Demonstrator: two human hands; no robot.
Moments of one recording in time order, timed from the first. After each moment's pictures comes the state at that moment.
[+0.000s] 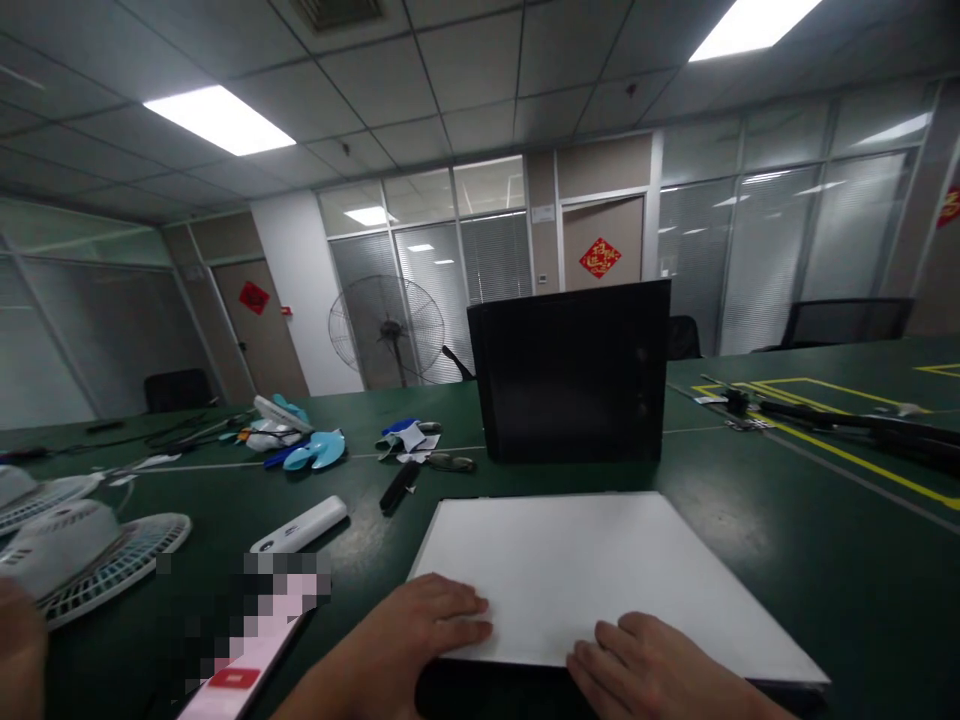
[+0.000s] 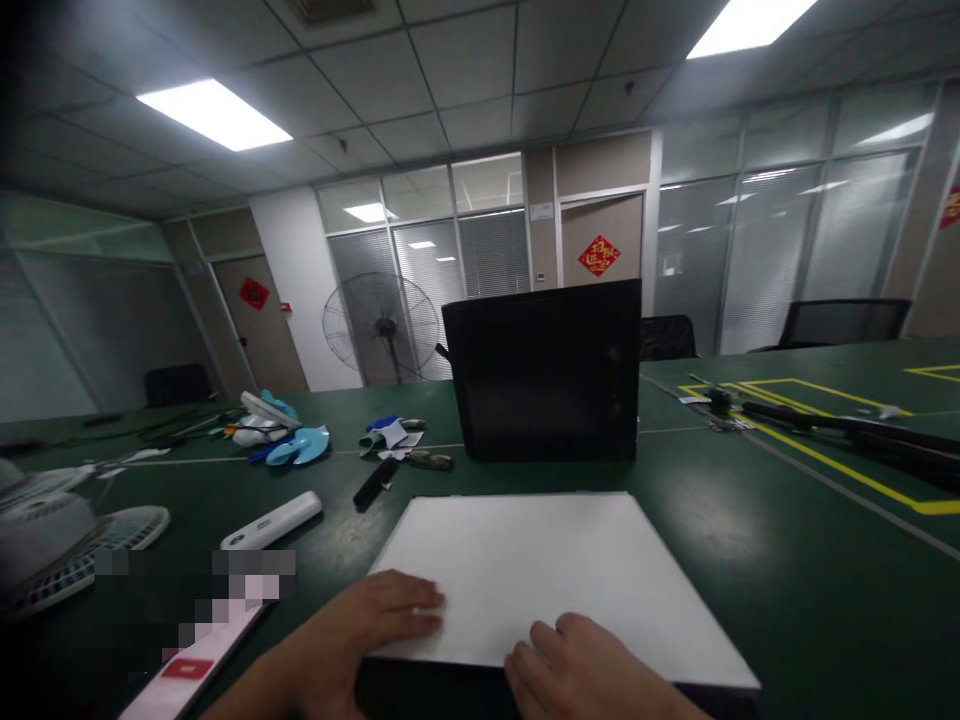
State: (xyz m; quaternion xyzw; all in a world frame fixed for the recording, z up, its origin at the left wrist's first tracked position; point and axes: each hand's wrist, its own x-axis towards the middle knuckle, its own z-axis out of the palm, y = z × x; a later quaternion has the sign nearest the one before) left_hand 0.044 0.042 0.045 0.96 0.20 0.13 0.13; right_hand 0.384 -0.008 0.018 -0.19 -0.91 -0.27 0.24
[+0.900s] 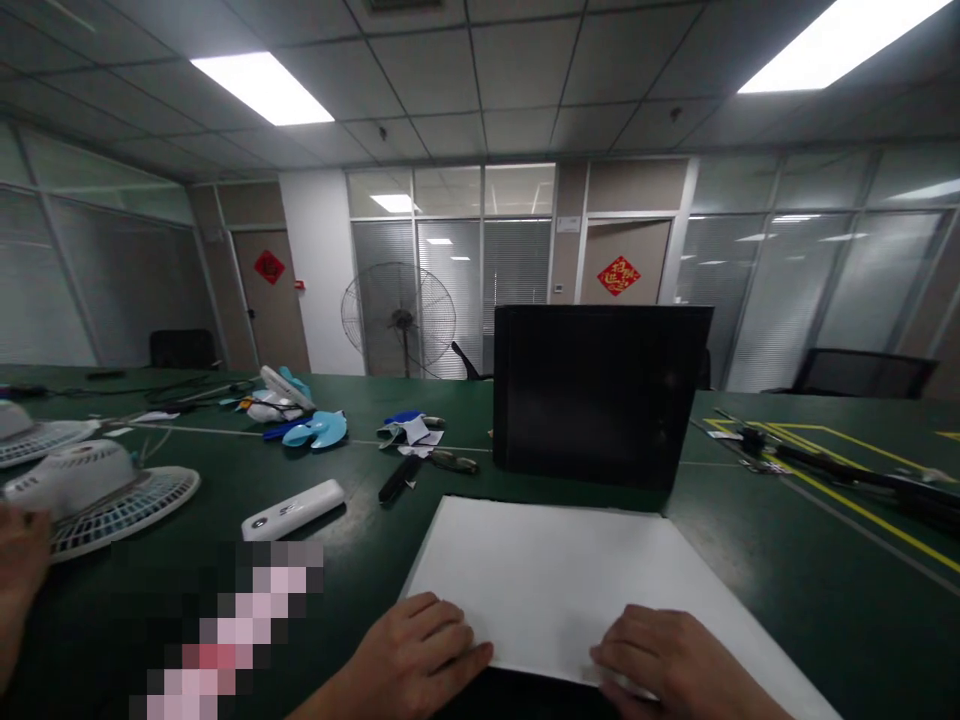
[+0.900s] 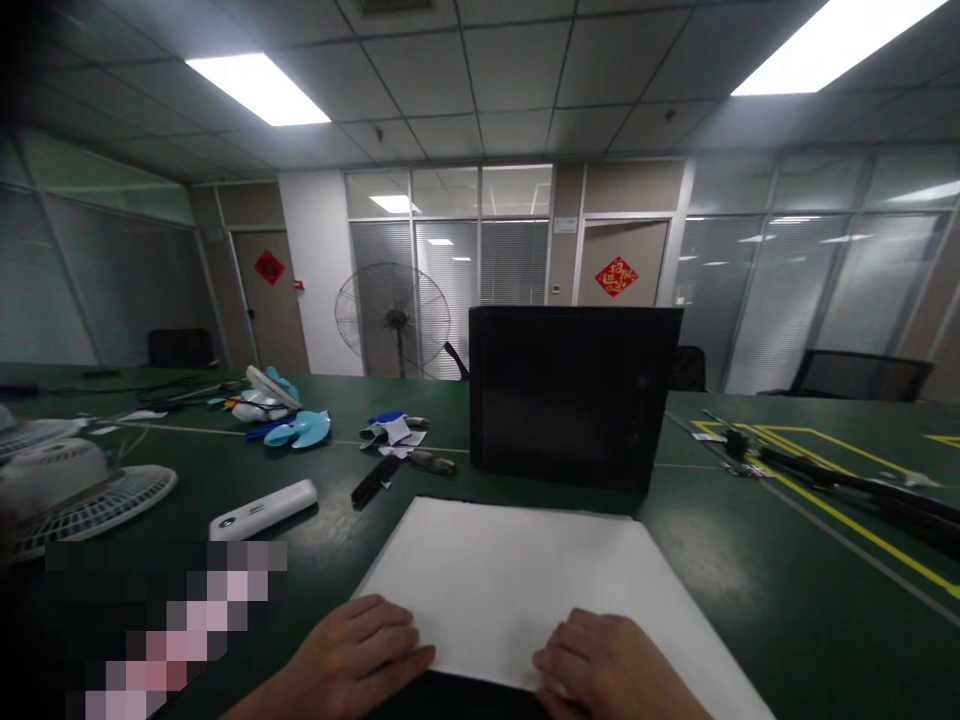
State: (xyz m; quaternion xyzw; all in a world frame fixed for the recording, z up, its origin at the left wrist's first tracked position) left_hand 0.054 0.032 0.035 0.91 0.14 0.30 -0.26; right_hand 0.394 0.012 0.041 -0.31 -0.92 -0.09 0.23
